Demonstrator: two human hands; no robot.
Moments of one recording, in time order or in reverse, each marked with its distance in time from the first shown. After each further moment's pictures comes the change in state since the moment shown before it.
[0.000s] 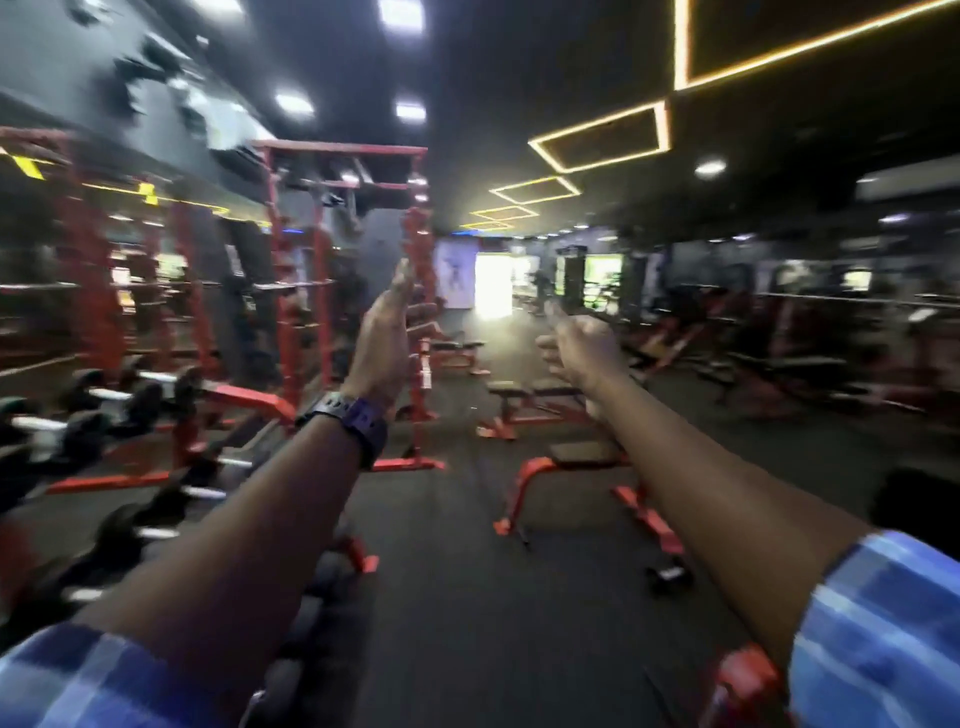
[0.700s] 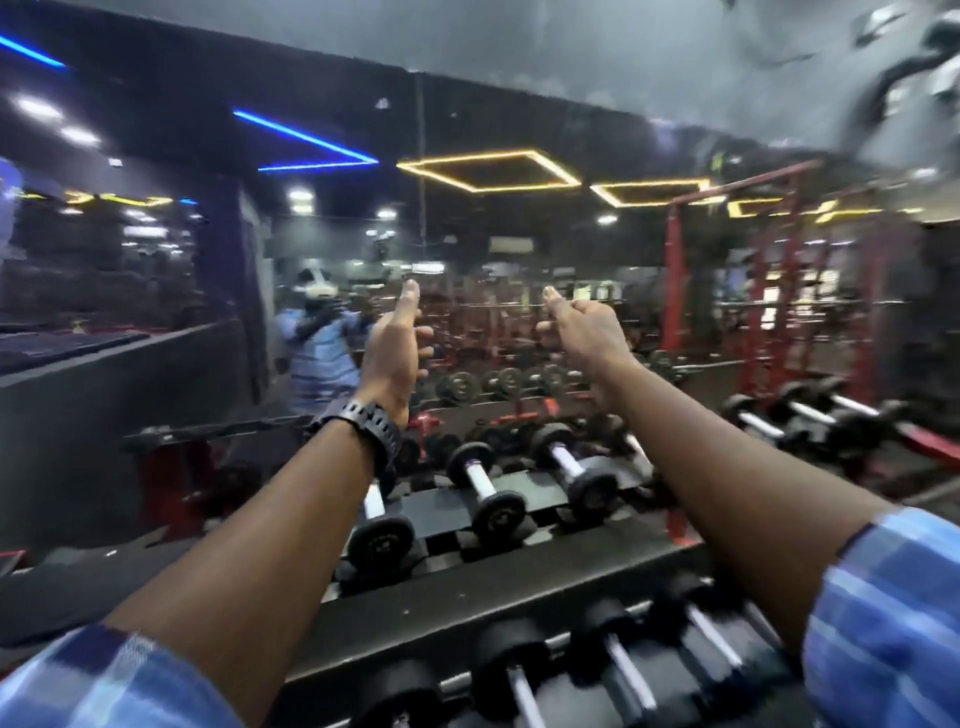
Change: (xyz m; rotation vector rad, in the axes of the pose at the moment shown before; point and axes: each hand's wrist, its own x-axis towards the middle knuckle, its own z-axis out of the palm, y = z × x) left_hand -0.301 0.245 -0.534 0.636 1.286 0.103; right_hand -0.380 -0.268 0.591 0.524 -1.202 -0.219
